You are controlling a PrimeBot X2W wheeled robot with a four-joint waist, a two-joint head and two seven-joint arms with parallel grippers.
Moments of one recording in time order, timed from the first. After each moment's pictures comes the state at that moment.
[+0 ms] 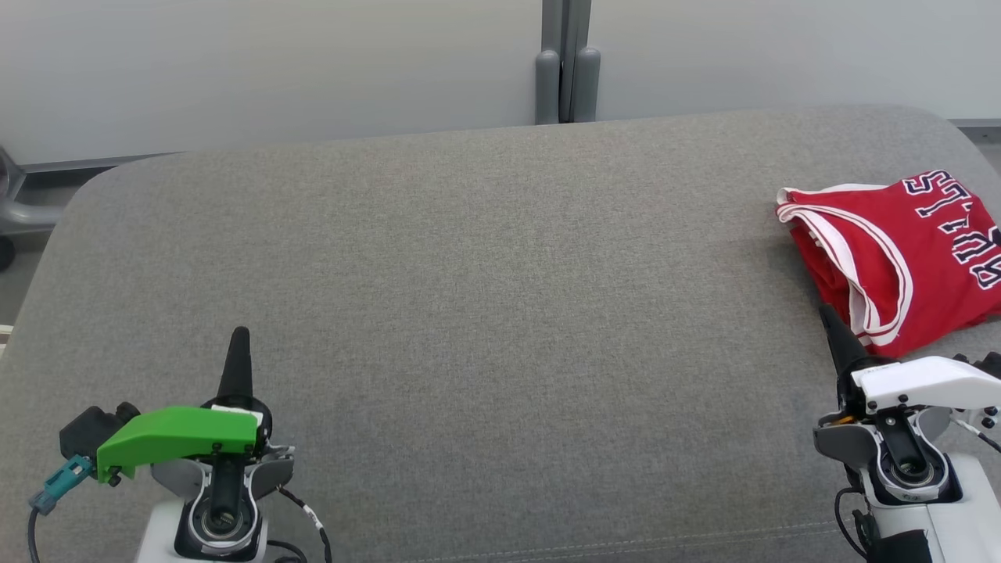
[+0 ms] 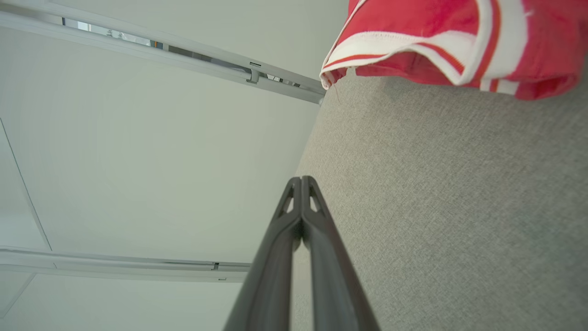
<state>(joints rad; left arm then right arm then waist) -0.24 0.09 -0.05 0.40 -1.32 -0.07 -0.07 -0.28 -0.06 -0.21 0.42 1.23 0.13 0.15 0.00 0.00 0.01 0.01</state>
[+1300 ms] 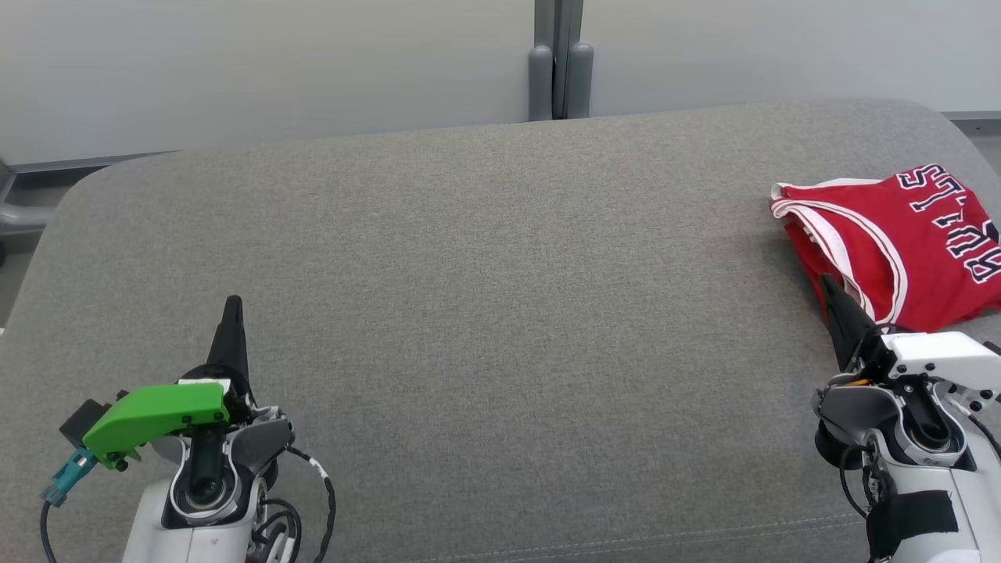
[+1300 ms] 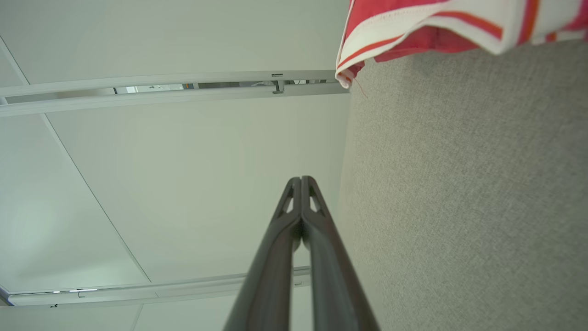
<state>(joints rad) -0.32 0.05 0.01 0.46 -1.60 -0.12 -0.02 -0.38 -0.07 -0.24 0.52 1.54 0.13 0.23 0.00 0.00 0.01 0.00</state>
